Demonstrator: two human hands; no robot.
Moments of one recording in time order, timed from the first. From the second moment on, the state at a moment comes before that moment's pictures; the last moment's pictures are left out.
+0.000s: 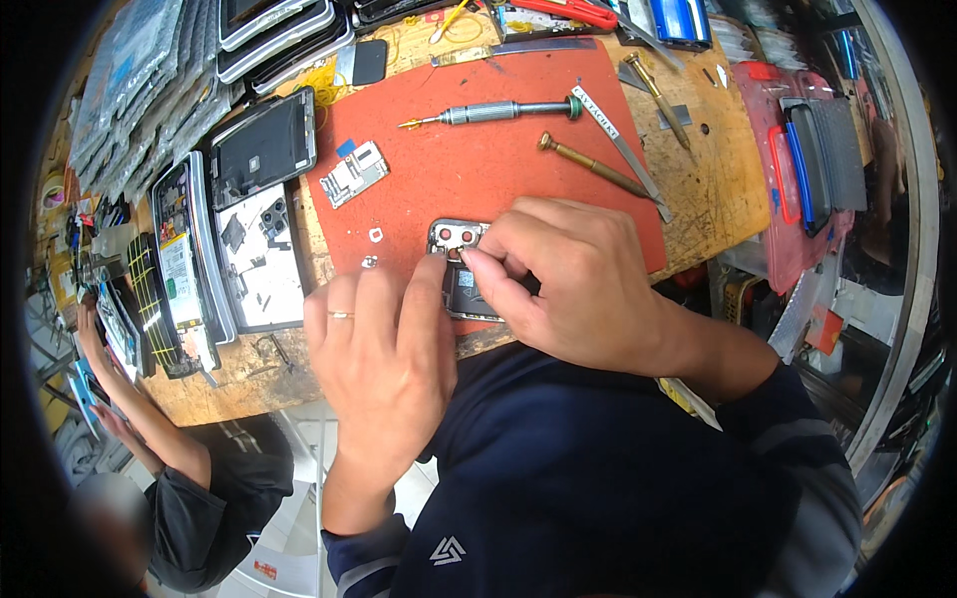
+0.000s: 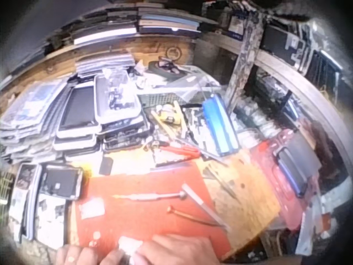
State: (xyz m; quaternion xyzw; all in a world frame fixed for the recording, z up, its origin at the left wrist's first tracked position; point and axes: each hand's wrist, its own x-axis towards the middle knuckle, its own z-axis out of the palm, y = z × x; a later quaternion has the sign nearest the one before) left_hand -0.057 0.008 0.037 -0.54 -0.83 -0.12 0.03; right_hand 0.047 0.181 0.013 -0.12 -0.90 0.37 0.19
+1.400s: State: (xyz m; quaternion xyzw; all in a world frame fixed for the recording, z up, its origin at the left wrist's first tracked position) left_hand -0.075 0.001 0.043 -0.60 -0.79 -0.11 0.00; right_hand 0.048 0.179 0.011 -0.12 -0.89 0.37 0.22
